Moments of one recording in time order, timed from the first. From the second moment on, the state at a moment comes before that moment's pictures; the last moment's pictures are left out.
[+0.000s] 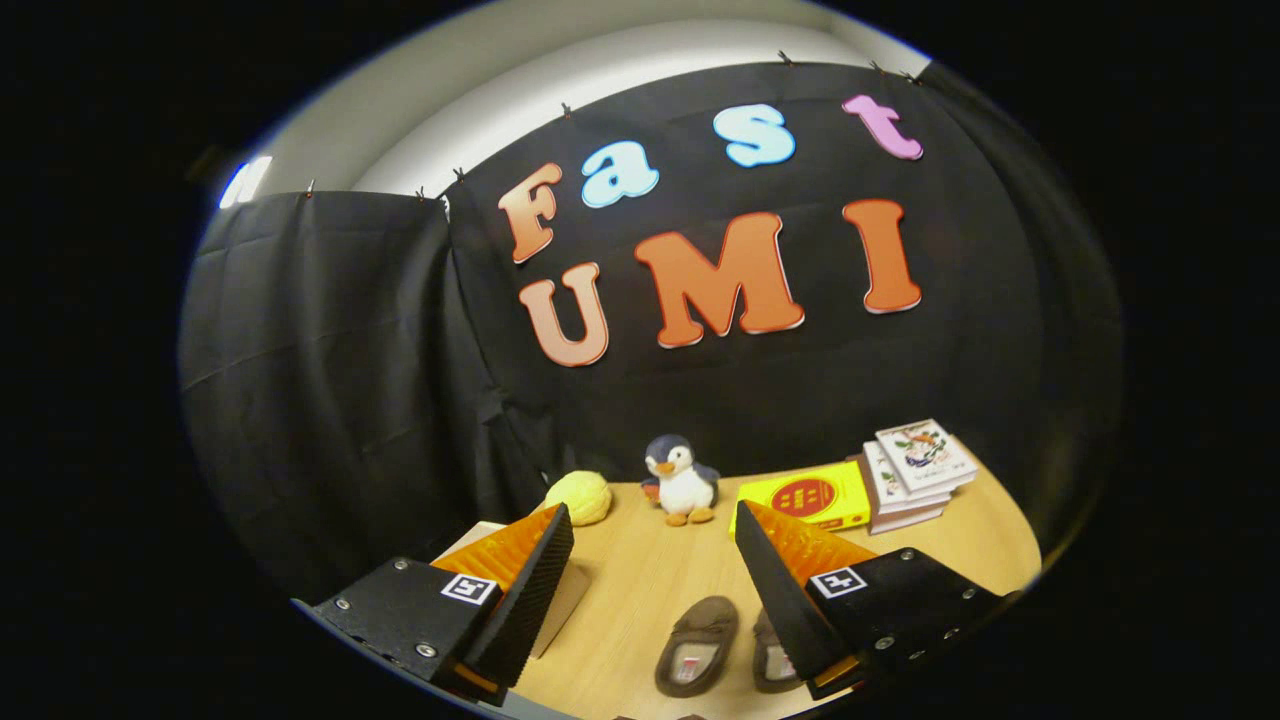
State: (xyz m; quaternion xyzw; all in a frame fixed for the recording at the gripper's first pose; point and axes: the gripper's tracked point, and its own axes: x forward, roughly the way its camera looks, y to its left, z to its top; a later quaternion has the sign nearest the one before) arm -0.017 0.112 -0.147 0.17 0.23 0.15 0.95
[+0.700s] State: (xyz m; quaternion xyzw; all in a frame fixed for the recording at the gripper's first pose) arm -0.049 0.252 -0.233 0.32 0.44 0.28 0.79
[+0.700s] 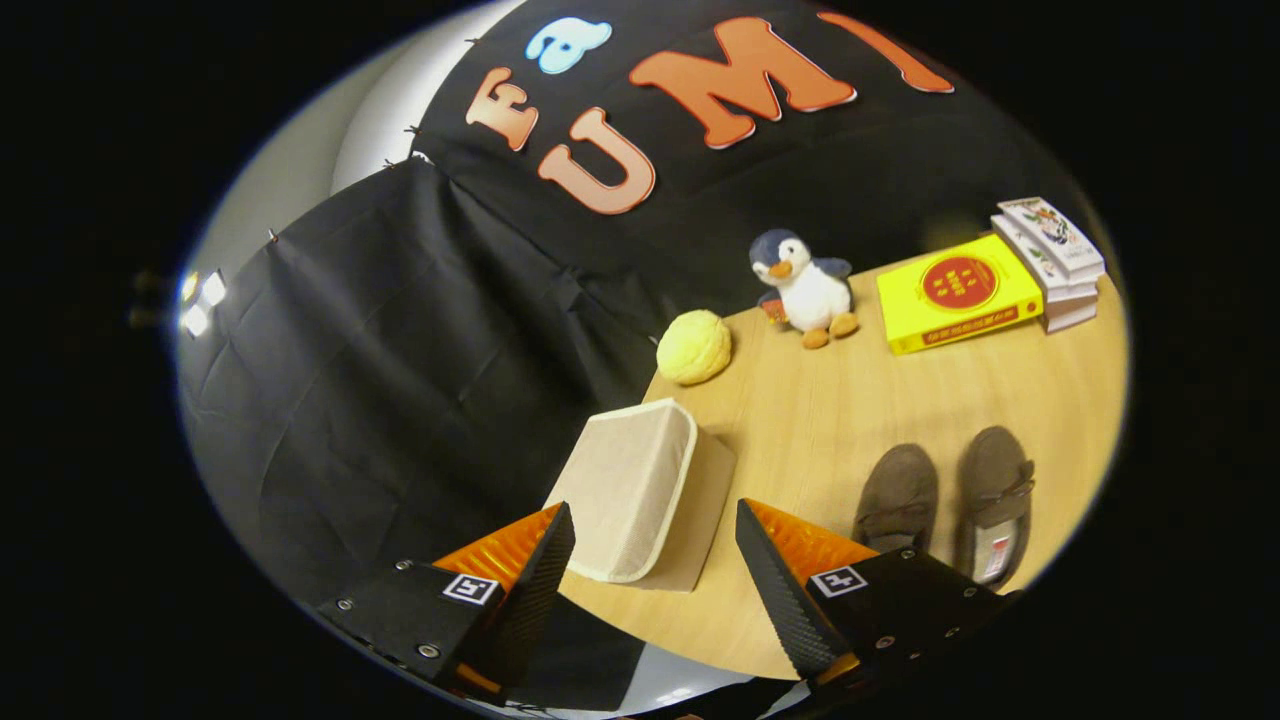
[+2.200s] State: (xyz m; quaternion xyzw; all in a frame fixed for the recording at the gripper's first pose) arm -0.075 0.402 -0.325 0.43 0.58 0.33 0.61
